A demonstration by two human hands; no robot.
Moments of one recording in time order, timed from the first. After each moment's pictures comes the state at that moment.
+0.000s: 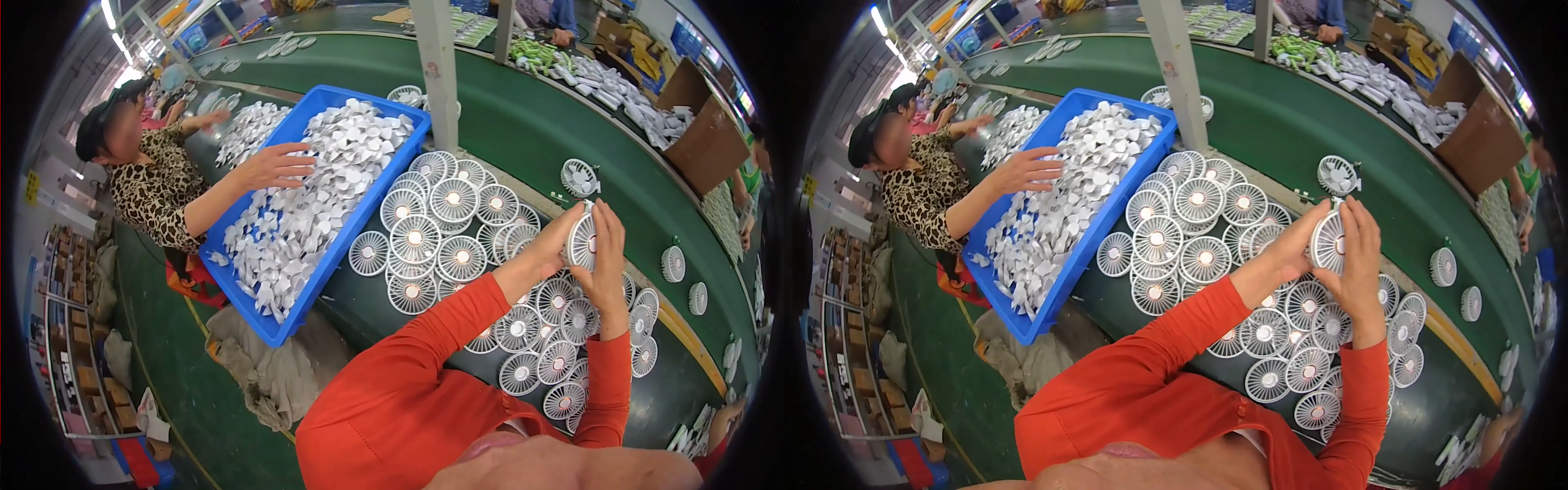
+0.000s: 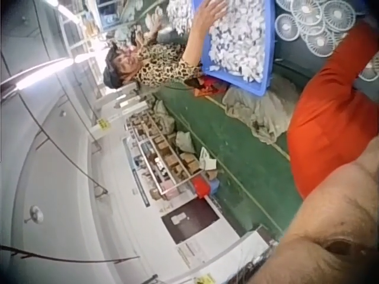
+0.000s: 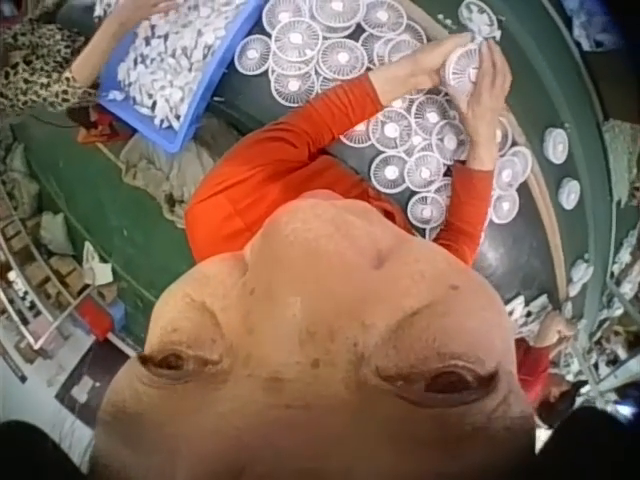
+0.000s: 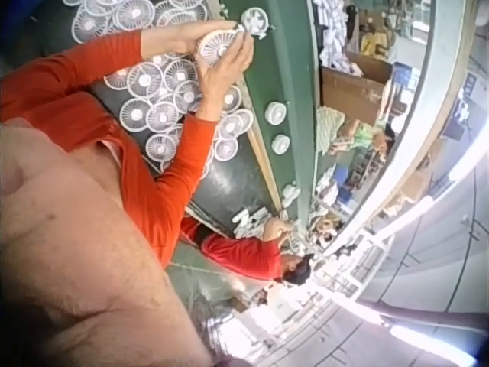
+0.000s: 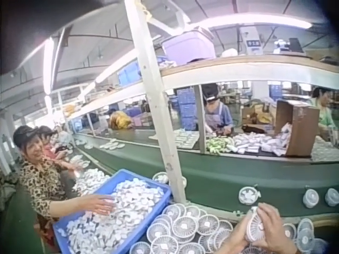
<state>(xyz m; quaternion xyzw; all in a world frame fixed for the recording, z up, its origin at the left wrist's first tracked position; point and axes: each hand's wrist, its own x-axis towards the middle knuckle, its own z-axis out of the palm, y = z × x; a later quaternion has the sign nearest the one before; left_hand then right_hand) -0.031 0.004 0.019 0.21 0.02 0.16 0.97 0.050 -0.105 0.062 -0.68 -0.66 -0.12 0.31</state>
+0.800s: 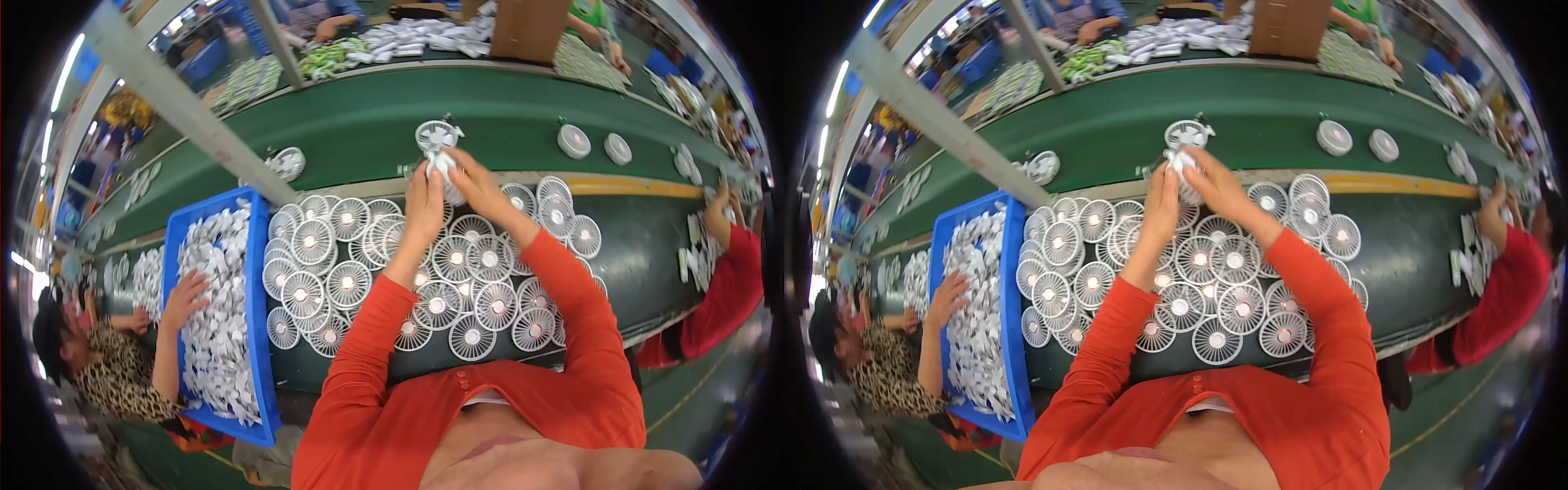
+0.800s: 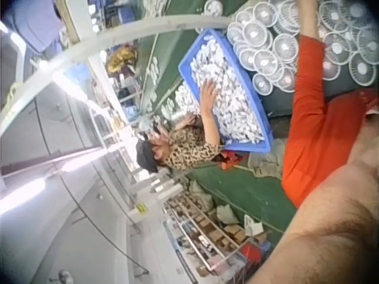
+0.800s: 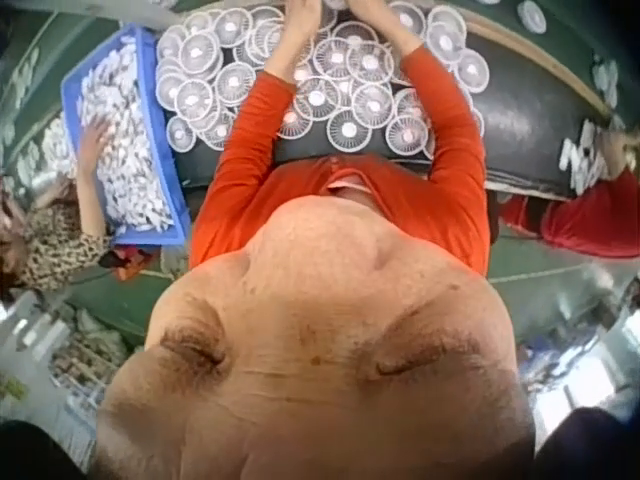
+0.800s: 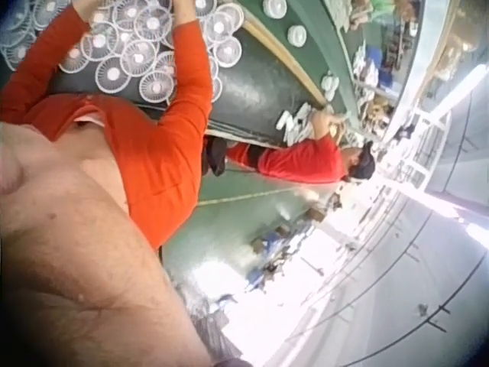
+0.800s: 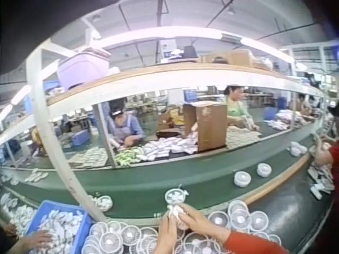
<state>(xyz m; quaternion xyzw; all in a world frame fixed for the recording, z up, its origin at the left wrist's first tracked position) -0.005 0.004 -0.013 0.73 0.17 0.31 0.59 0.094 -0.104 0.011 -0.69 -0.46 0.09 0.56</state>
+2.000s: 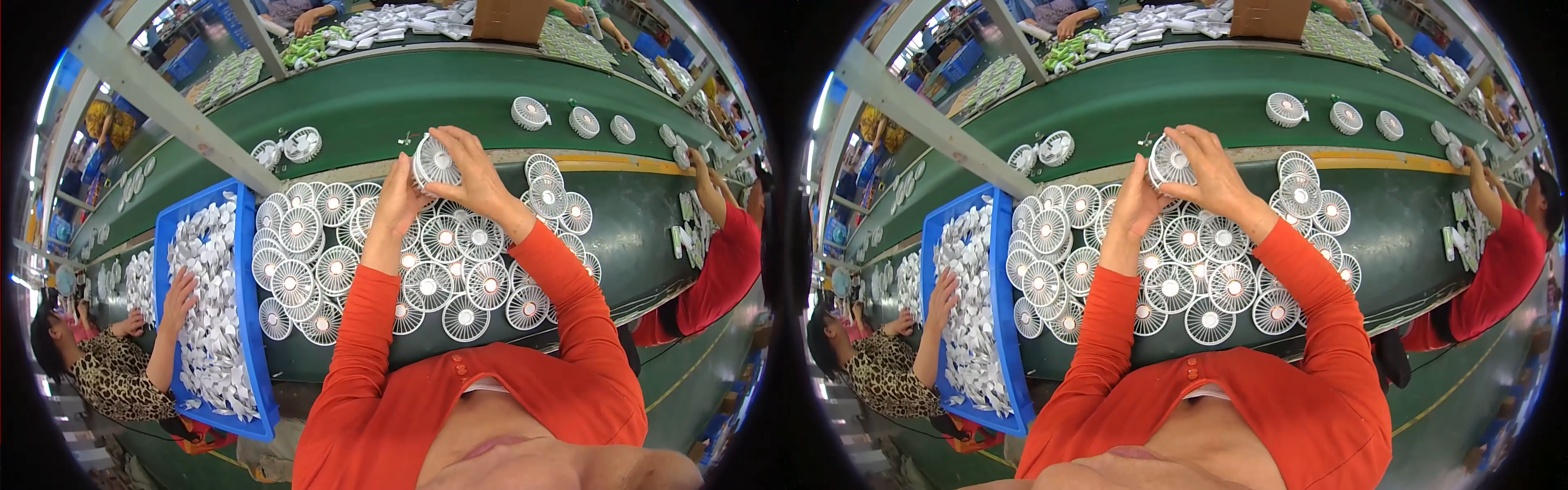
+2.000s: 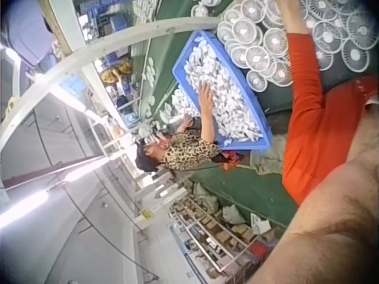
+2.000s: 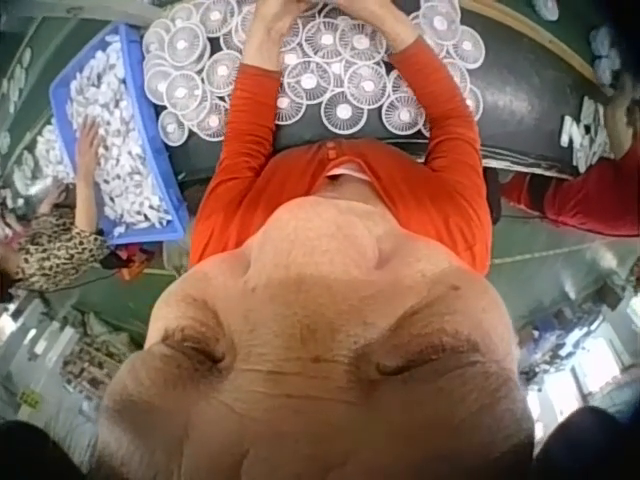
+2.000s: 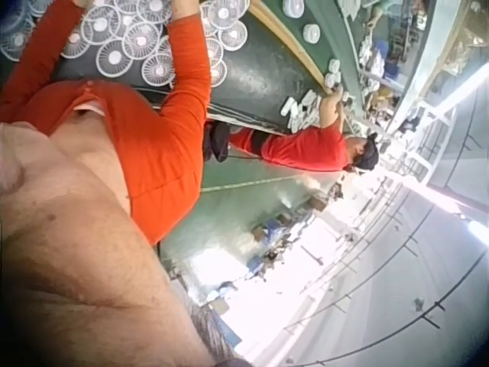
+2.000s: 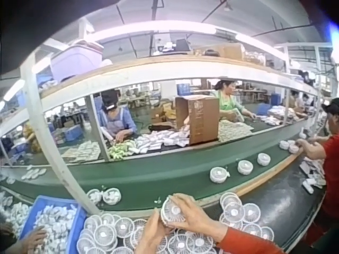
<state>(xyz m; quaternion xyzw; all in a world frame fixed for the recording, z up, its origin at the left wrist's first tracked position) -0.032 0.013 0.005 0.41 0.09 0.09 0.91 0.058 -0.132 0.046 -0.75 -0.53 -0.09 0.39</state>
